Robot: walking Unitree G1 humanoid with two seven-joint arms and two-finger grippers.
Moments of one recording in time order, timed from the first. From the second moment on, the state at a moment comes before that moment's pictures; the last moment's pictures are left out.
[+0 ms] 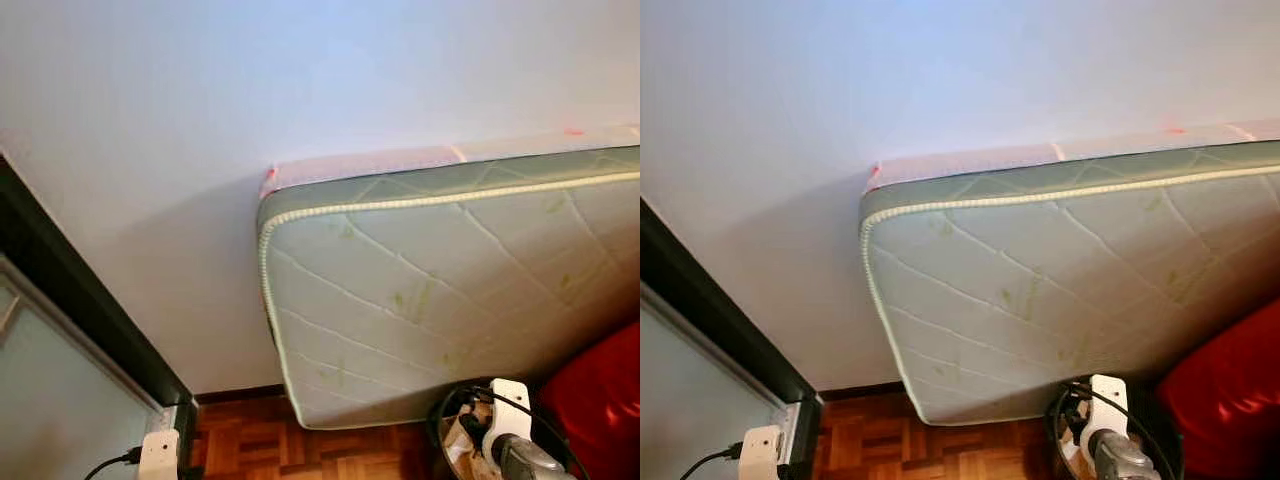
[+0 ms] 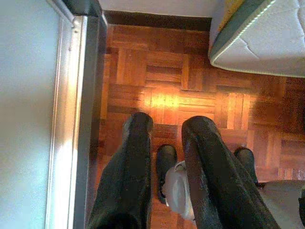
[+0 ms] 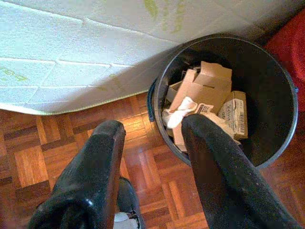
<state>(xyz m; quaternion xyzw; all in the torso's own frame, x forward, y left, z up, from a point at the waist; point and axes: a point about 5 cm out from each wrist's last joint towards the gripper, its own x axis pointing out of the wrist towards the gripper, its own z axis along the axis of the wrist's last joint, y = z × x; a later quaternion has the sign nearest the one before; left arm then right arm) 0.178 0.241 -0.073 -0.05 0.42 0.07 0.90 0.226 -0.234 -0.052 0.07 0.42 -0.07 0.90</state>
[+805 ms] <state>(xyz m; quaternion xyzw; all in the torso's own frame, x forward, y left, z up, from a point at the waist) 0.178 0.237 -0.074 -0.05 0.42 0.07 0.90 0.224 -0.239 -0.052 0.06 0.43 -0.07 0.90</state>
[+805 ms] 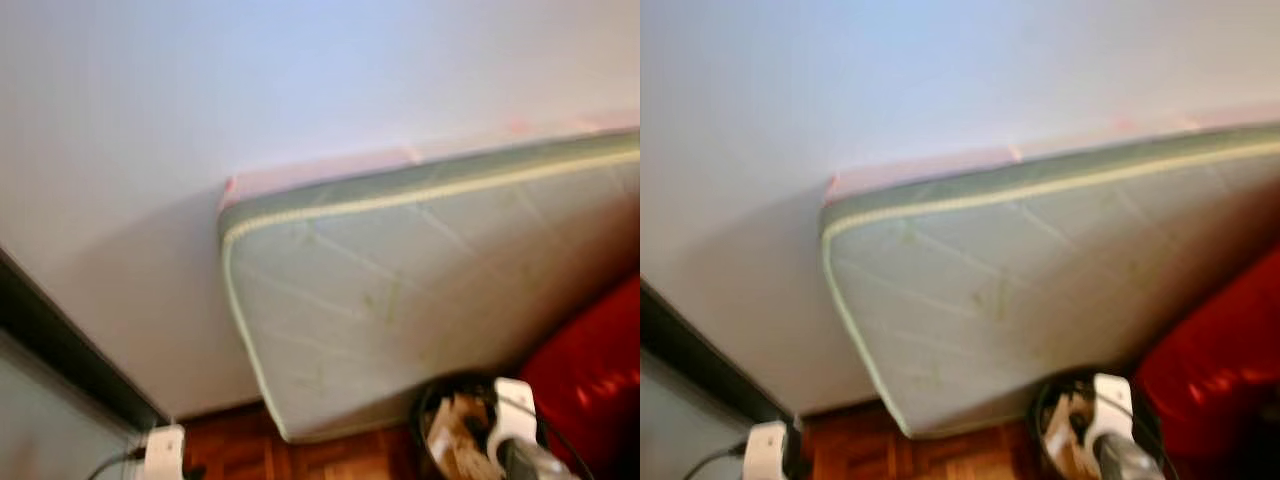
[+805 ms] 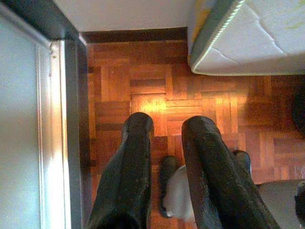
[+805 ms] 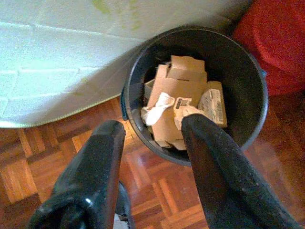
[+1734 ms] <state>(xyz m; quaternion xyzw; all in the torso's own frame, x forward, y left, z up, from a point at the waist) 0.173 0.245 -0.075 -0.04 0.43 0.08 0.90 0.226 -0.232 -0.053 0.06 0.43 -0.06 0.90</state>
